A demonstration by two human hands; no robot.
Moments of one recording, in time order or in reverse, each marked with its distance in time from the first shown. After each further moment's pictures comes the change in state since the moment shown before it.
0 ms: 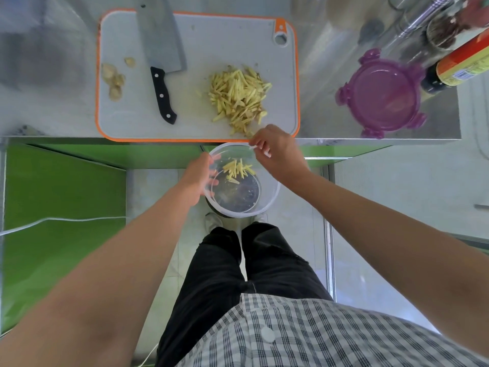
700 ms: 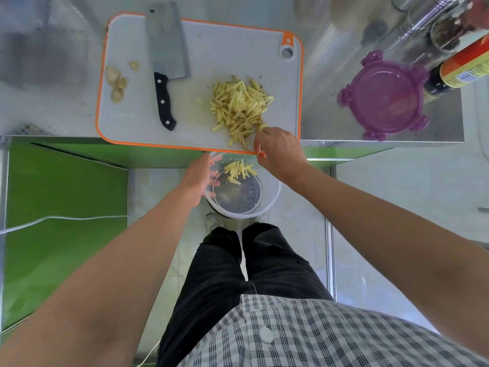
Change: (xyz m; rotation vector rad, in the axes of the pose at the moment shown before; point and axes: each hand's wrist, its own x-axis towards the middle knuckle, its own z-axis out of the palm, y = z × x) left_hand 0.000 -0.002 0.002 -0.006 0.011 0.014; right_hand 0.015 -0.004 -0.005 -0.404 -0.188 -0.034
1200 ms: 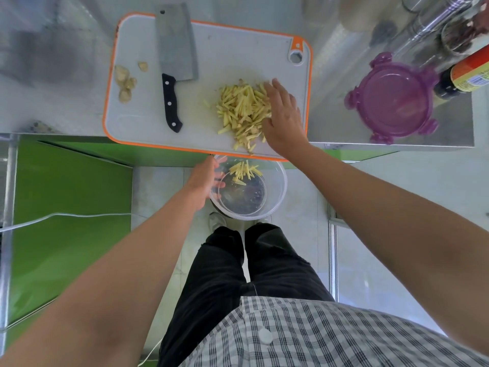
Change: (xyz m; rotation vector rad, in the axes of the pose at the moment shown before) left_hand -0.002 -0.005 0.000 -0.024 -0.012 0.003; right_hand 0.042 0.001 -0.013 0.240 0.132 0.194
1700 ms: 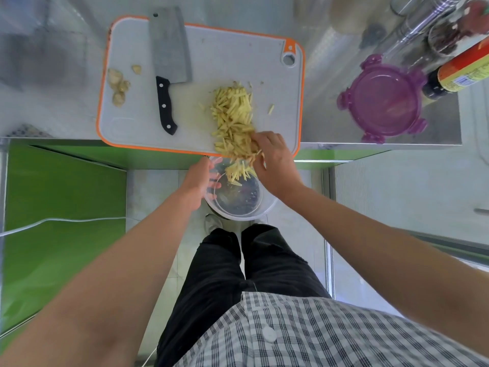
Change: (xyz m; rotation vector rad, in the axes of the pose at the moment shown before) left_hand 0.003 0.001 -0.003 -0.002 -0.005 -0.012; right_hand -0.067 0.000 0.024 0.115 0.102 -0.162
